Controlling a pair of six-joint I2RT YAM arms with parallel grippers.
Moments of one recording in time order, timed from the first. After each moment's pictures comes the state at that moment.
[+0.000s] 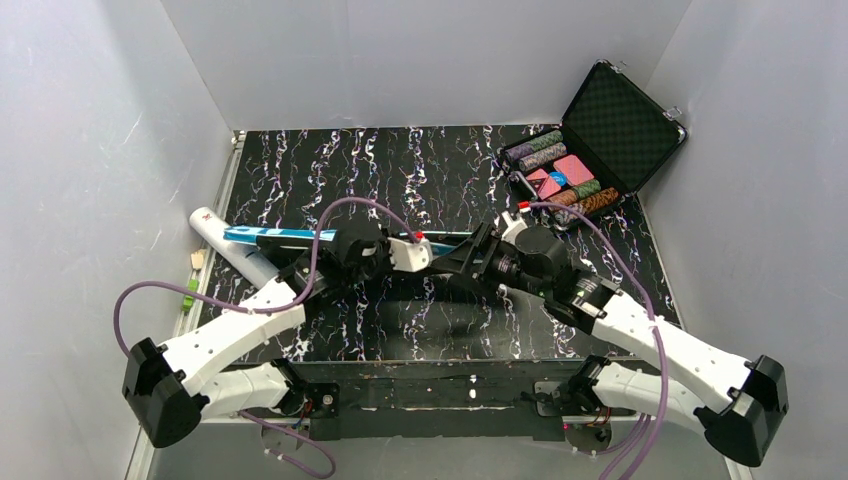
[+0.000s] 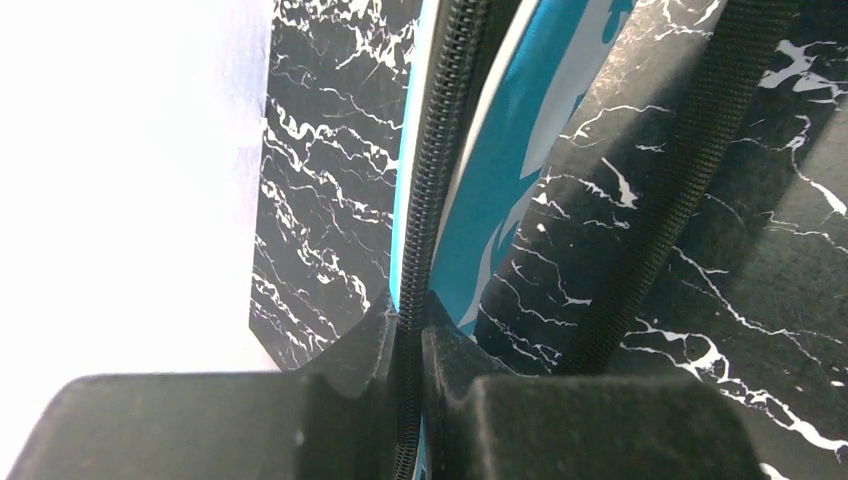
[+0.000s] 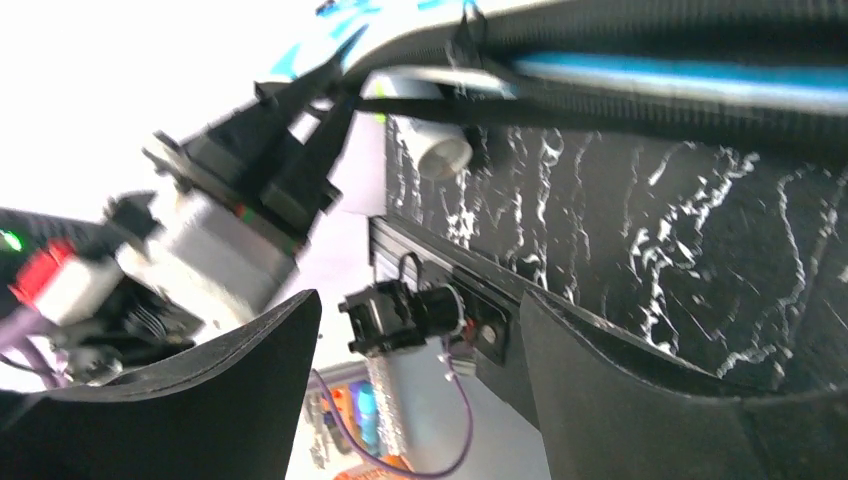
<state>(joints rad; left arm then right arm) -0.79 1.10 0.90 -0.37 -0.26 0.86 0.87 0.93 0.78 -0.26 -0.13 1.20</state>
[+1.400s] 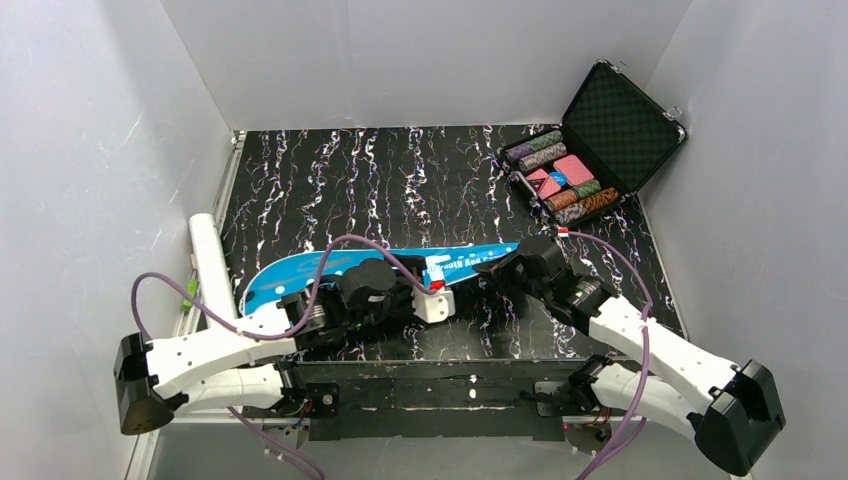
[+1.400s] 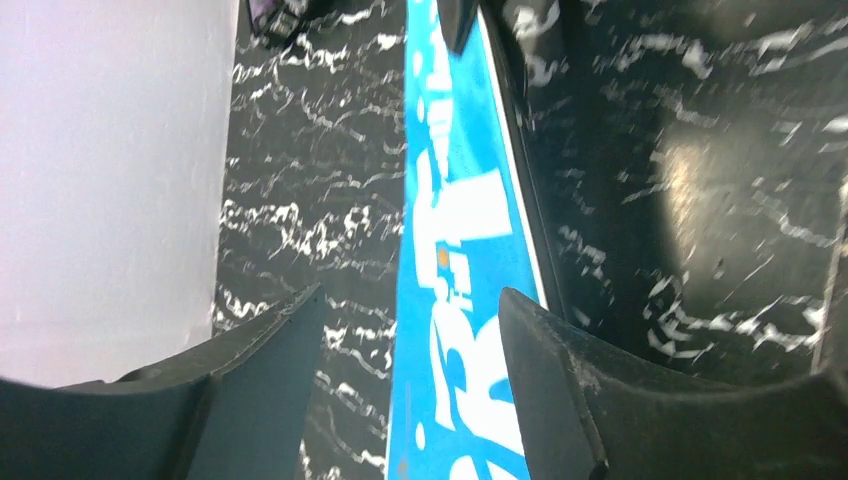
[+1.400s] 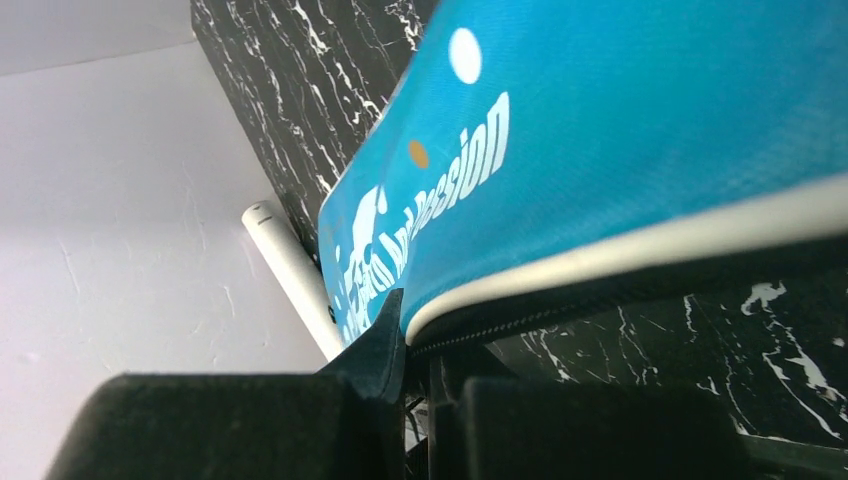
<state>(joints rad) -1.13 0.96 0.79 -0.29 -0.20 0.77 0.73 0.94 0.62 -0.31 0.11 1.54</state>
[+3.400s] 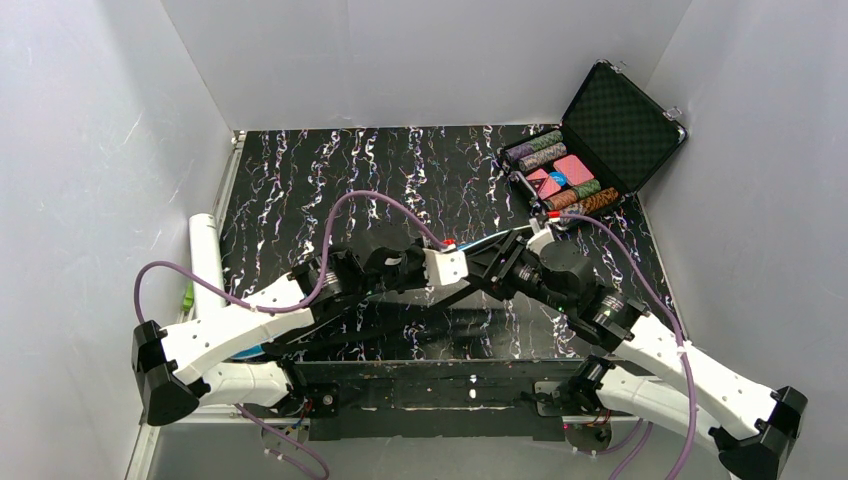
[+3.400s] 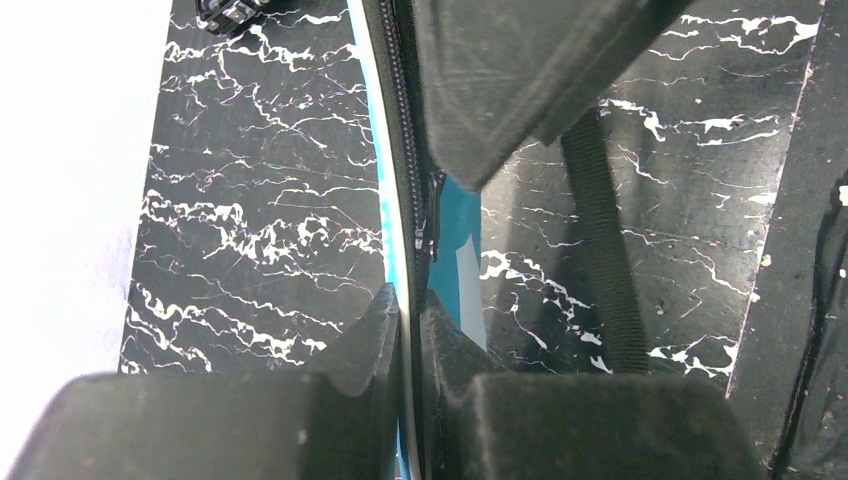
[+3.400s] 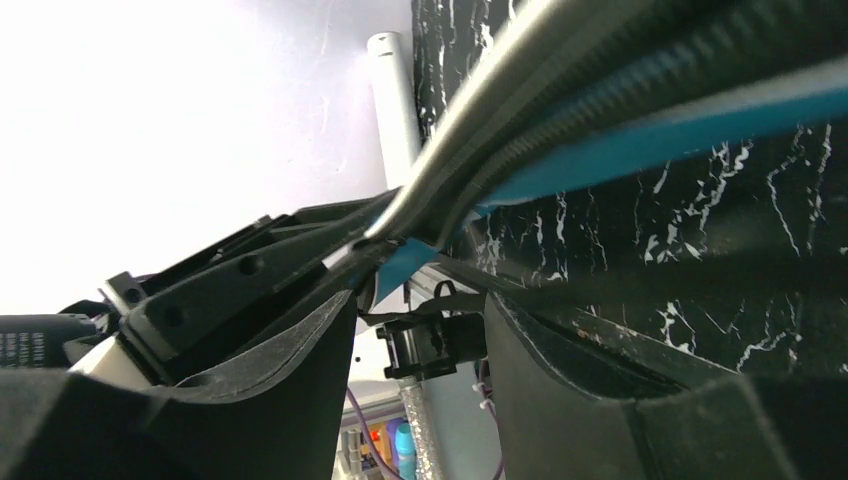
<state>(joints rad) -1.04 1.15 1.06 -0.43 -0.05 0.59 0.87 0.76 0.70 -0.26 -0.02 1.33</state>
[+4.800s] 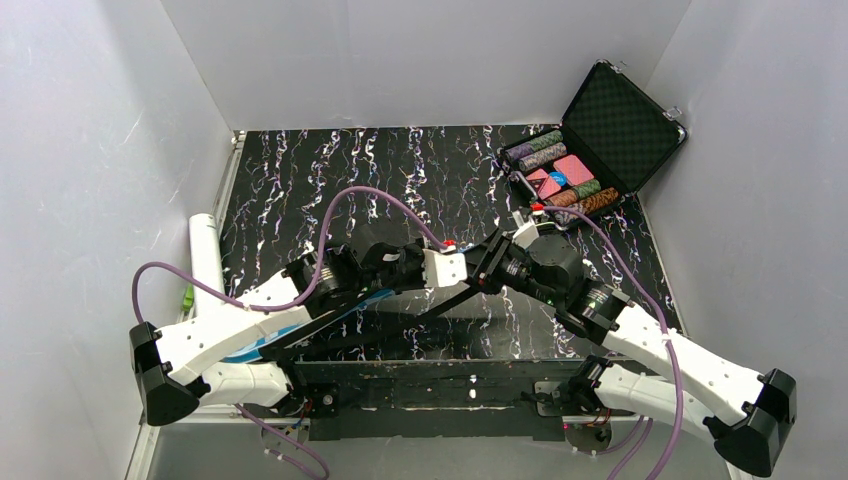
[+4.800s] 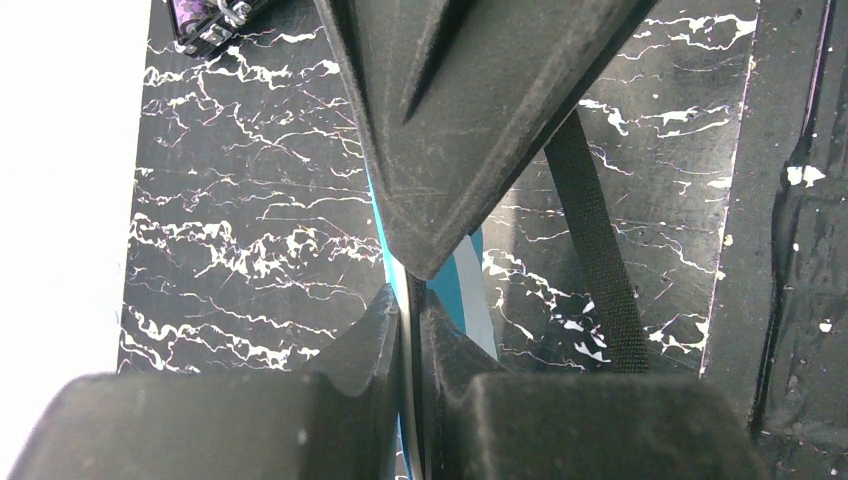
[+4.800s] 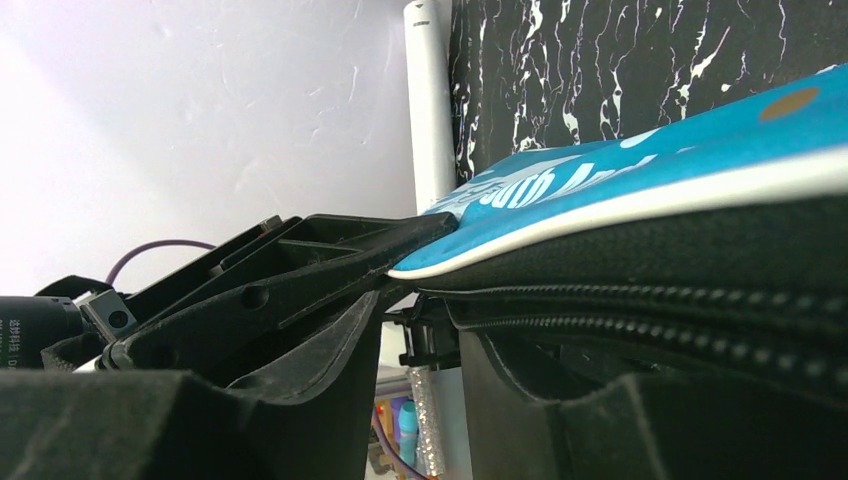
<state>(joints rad) -1.04 1.15 1.13 -0.52 0.03 0.62 0.89 0.85 0.71 -0.11 -0.08 1.30</state>
